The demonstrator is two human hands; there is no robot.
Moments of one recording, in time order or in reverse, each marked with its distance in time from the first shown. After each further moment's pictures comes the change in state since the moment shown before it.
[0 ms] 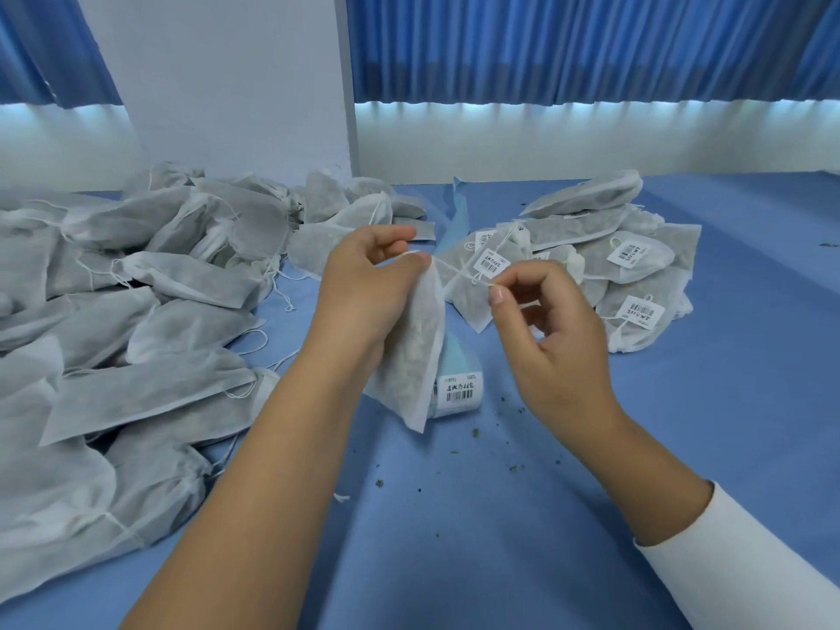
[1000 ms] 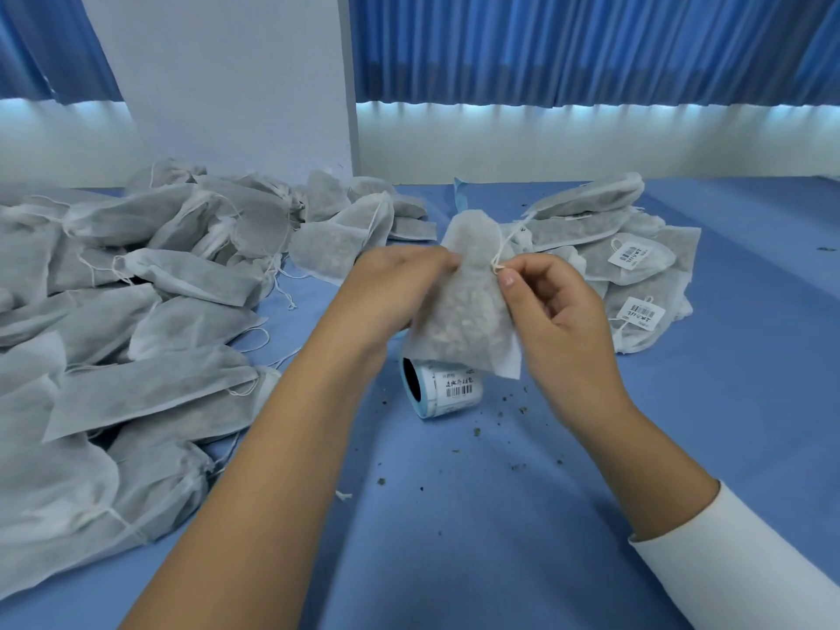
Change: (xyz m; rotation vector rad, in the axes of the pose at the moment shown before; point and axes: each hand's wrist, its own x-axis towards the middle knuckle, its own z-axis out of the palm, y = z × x) left_hand -0.005 0.008 0.001 0.072 -0.241 -0.152; right_hand 0.010 0.004 0.000 0.254 0.014 0.273
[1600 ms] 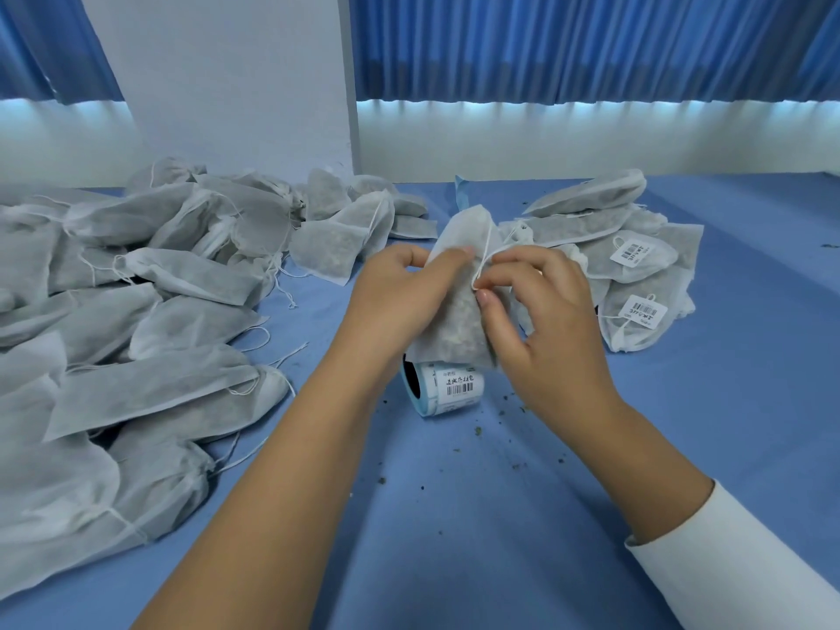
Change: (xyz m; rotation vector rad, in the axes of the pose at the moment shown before) left_hand 0.006 -0.013 0.009 0.085 0.126 0.081; right_hand -0.003 0.006 -0.002 -0.674 -0.003 -0.449
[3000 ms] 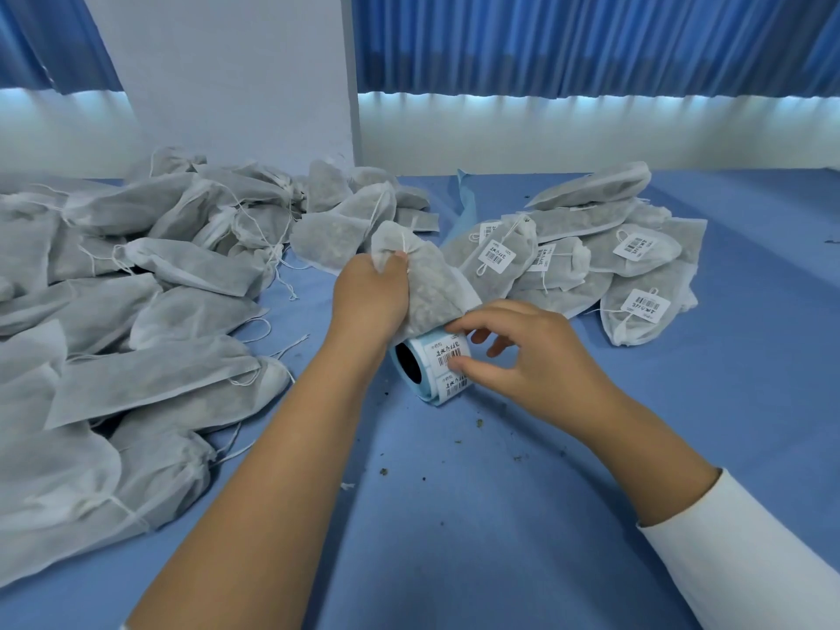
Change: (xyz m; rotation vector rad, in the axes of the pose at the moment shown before) left_hand 0.025 -0.024 -0.008 0.101 0.199 -0.125; right_hand -0.009 0.013 -0.001 0.138 -0.502 0.112
